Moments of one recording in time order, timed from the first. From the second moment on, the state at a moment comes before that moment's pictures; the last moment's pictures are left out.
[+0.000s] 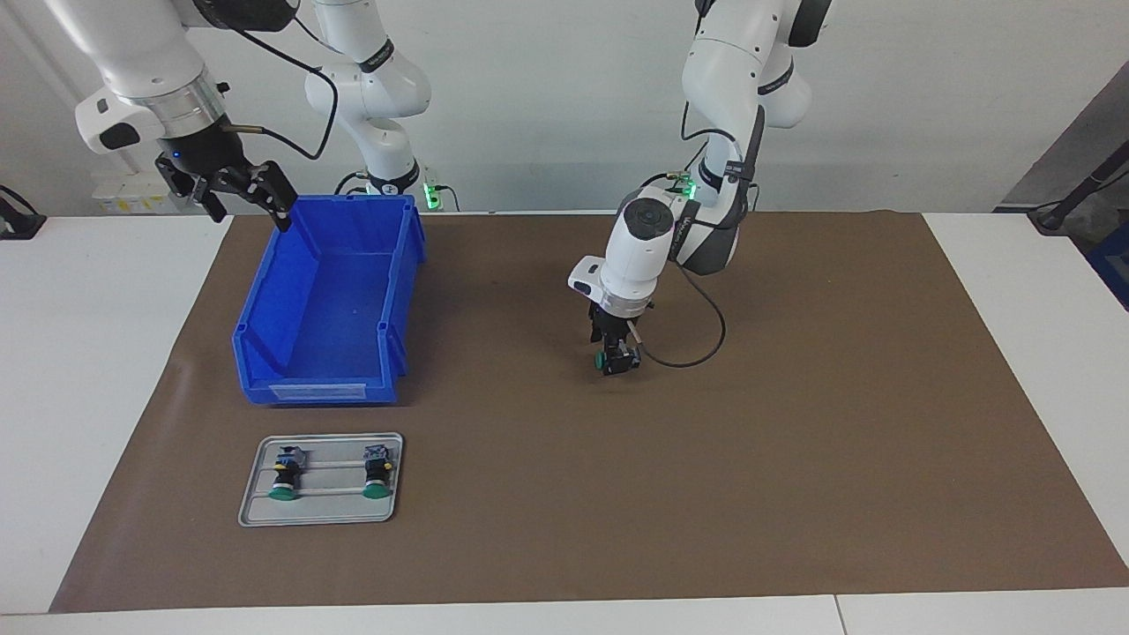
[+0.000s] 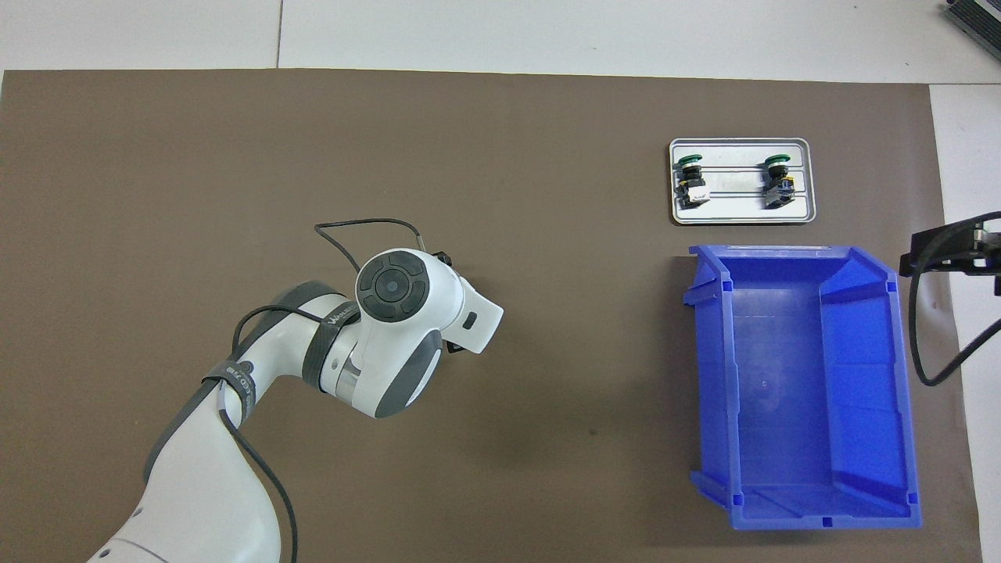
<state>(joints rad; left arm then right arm) -0.58 0.34 -0.06 -1.98 -0.09 2.44 0.82 0.02 -0.06 -0.06 -1.59 -0.01 1.51 0.17</state>
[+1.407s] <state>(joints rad) -0.59 0.34 -0.05 -2.01 -0.10 2.49 0.82 0.03 -0.06 -0.07 -1.58 -0.01 1.51 0.17</state>
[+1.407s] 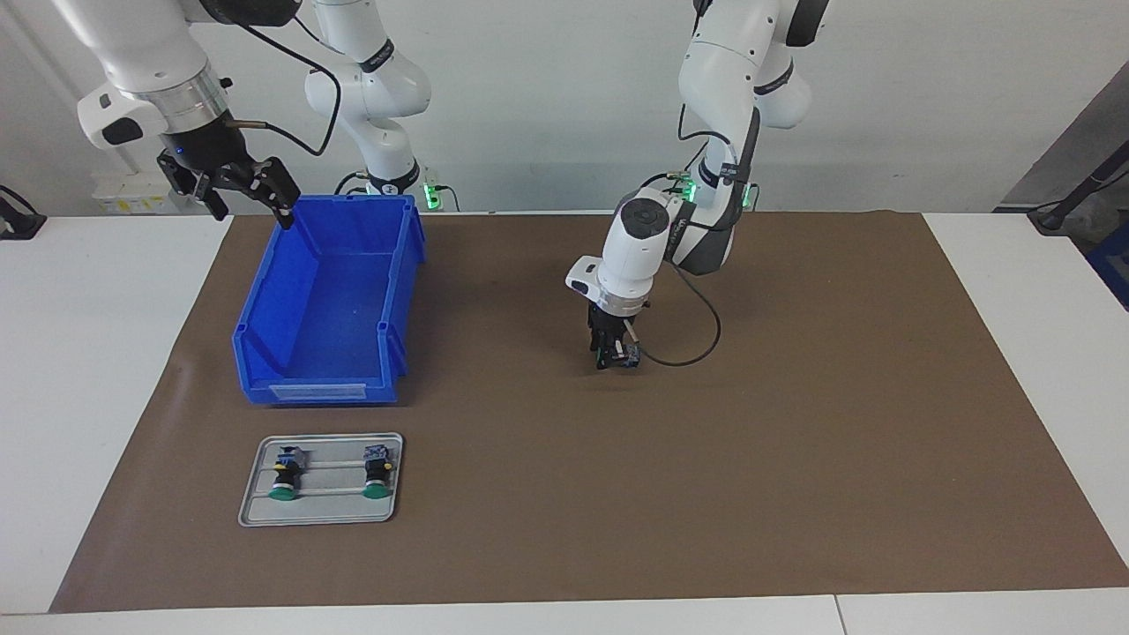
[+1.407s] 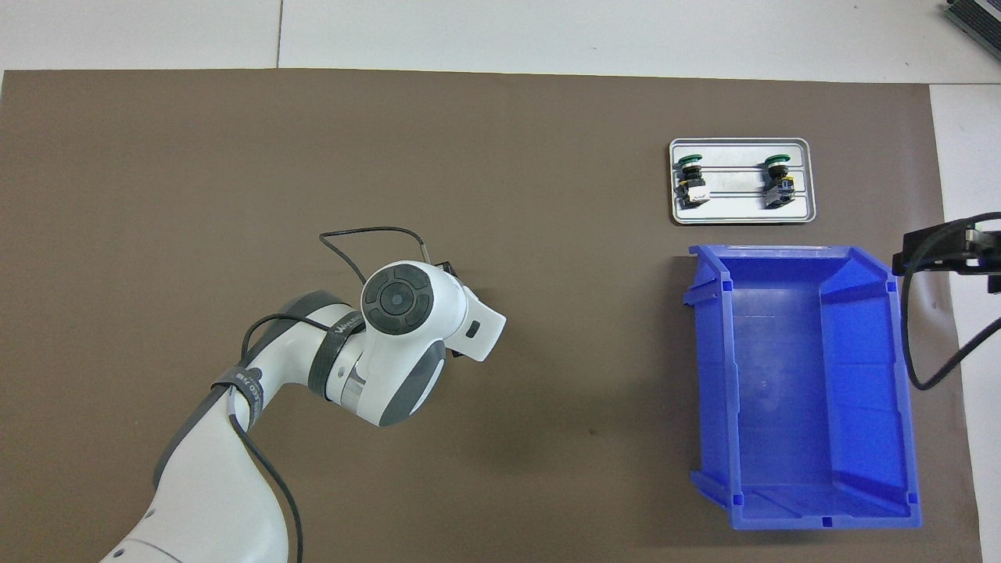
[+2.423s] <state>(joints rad) -0.39 0.31 -0.04 -1.91 -0.52 2.44 1.10 0.03 -0.06 -0.07 -1.58 -0.01 1.51 0.17</state>
